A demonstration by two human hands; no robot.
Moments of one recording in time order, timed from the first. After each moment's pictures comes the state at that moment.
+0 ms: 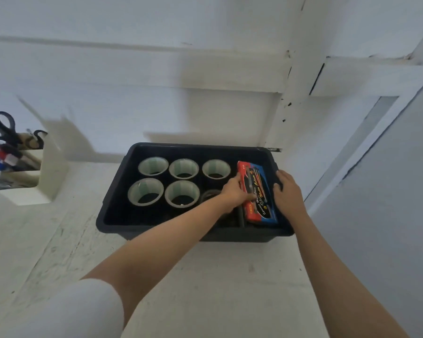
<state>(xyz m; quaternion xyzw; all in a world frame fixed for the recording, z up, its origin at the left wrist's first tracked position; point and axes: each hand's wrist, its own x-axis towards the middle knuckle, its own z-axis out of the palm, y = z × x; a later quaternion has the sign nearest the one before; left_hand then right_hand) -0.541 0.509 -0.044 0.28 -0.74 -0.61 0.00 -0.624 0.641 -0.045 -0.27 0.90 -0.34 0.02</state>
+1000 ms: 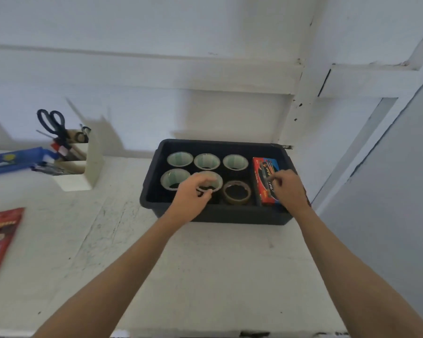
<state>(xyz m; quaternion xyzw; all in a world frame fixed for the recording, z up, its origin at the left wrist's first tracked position) -0.349 0.463 -0.016 0.16 -0.85 -0.41 0.27 -0.559 0.636 -0.029 -0.38 0.87 -0.30 -0.09</state>
